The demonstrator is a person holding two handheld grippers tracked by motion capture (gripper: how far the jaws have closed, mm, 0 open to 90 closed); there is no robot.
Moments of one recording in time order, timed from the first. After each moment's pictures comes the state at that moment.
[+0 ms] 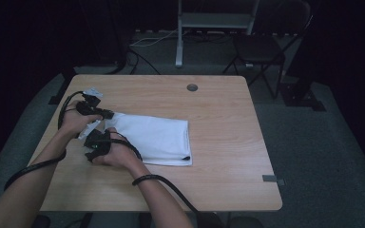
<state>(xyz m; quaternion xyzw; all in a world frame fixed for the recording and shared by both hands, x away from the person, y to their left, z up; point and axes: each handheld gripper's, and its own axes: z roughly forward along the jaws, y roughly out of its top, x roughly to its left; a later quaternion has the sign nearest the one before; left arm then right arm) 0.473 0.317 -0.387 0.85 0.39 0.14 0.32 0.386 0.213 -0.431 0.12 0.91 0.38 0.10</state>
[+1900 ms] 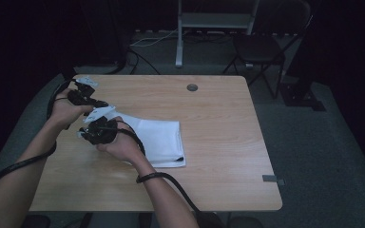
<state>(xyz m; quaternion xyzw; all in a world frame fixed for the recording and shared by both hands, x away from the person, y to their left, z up) 0.461 0.312 -0.326 0.86 0.37 0.17 0.30 0.377 0.176 -0.366 0.16 0.84 0.52 0.06</state>
